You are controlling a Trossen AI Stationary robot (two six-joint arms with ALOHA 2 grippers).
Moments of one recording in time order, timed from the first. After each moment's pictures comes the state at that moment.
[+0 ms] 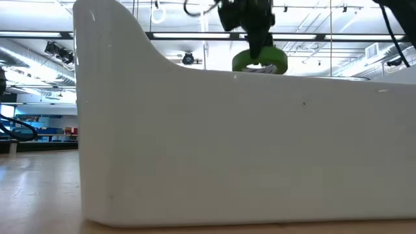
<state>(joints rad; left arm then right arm) -0.01 1.35 1.44 -0.36 -0.66 0.04 -0.13 1.96 2.07 -1.56 -0.10 0.20</state>
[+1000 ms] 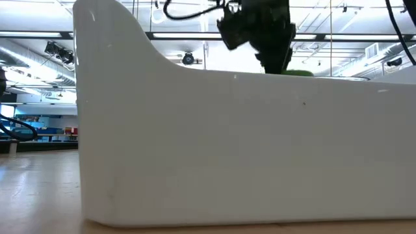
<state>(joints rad) -0.01 1.35 1.44 -0.37 -0.66 0.05 0.13 1.96 1.72 -1.29 -0.07 0.49</state>
